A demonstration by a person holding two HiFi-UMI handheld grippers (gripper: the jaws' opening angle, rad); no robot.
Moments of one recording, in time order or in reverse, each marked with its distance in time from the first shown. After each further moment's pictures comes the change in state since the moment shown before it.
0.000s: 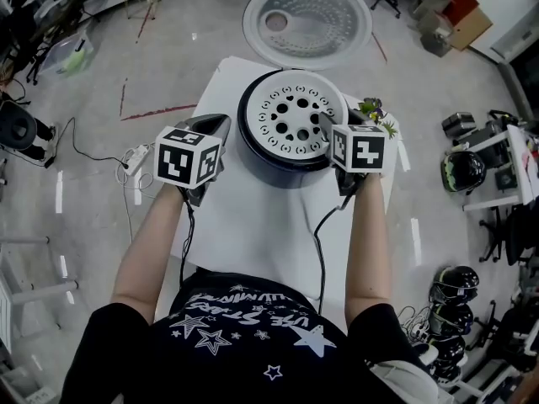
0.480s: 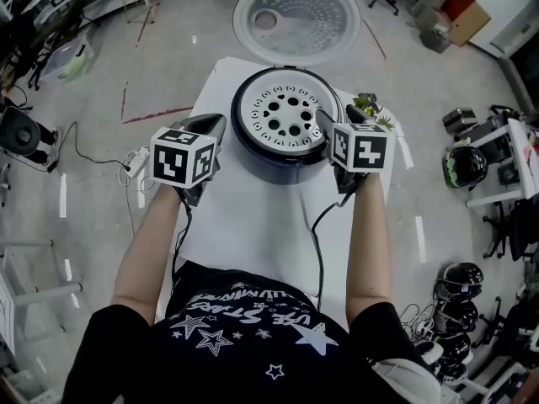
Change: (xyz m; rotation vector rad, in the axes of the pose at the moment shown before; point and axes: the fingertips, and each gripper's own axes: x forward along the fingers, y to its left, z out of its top) left arm -0.008 -0.004 0.006 0.006 0.001 0.016; right arm -0.014 -0.005 0.005 0.044 -0.053 0.017
